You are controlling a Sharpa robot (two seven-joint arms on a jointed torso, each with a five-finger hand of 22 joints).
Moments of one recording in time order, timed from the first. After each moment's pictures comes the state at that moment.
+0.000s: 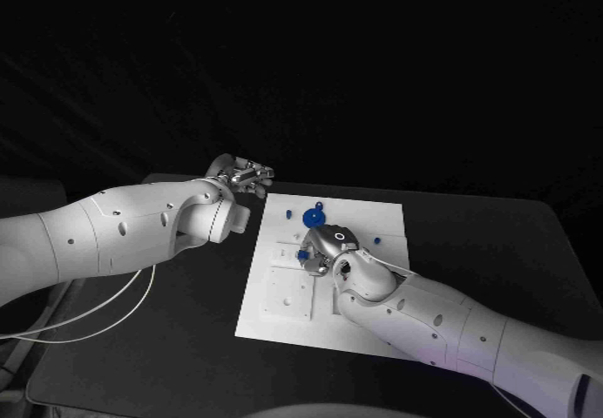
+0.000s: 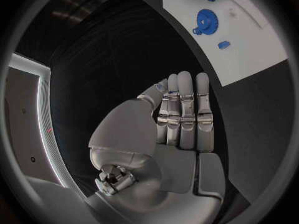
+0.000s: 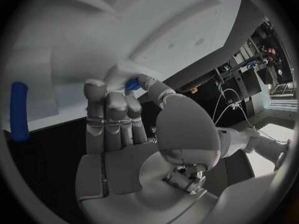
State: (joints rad) left arm 1.33 -0.76 -0.19 1.34 -0.24 -0.68 0.06; left_hand 1.29 0.01 0.29 -0.20 0.23 1.18 0.08 0.07 0.14 1.39 0.00 0.20 0.08 1.25 -0.04 0.76 0.41 0.03 1.21 -0.06 0.08 1.26; right arm 0.93 -0.26 0.03 1.12 -1.84 -0.42 -0.41; right_hand 1.17 -0.14 0.51 -0.18 0.29 1.17 0.08 0.06 0.07 1.32 -0.01 1.04 1.23 1.45 -0.07 0.99 1.09 0.07 1.46 -0.09 0.58 1.31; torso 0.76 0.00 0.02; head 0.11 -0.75
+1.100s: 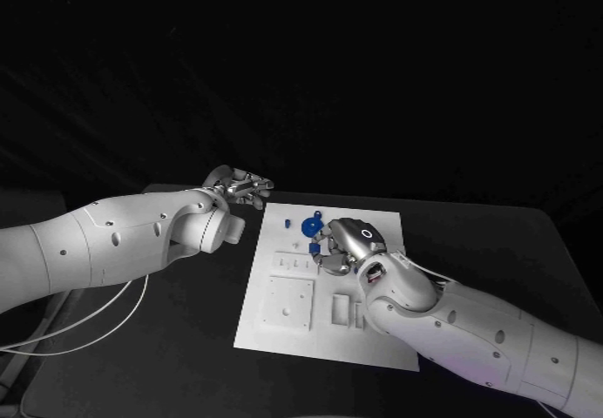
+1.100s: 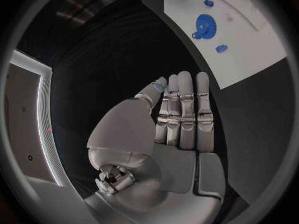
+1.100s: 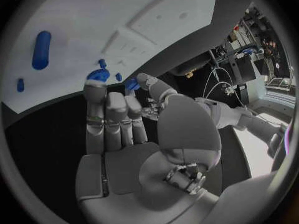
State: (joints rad) left arm 1.33 -0.79 -0.20 1.34 -0.24 -0.60 0.06; left_hand 1.25 -0.02 0.23 -0.13 0.21 1.16 0.07 0.07 0.14 1.39 0.00 0.20 0.07 1.25 -0.04 0.76 0.42 0.03 1.22 -0.06 0.07 1.19; right arm 0.93 -0.48 0.10 1.41 -1.82 -0.51 -0.39; right_hand 1.14 -0.13 0.53 -0.18 0.38 1.20 0.07 0.06 0.08 1.33 -0.03 1.05 1.24 1.46 -0.07 1.00 1.10 0.07 1.46 -0.10 0.60 1.31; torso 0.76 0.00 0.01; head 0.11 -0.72
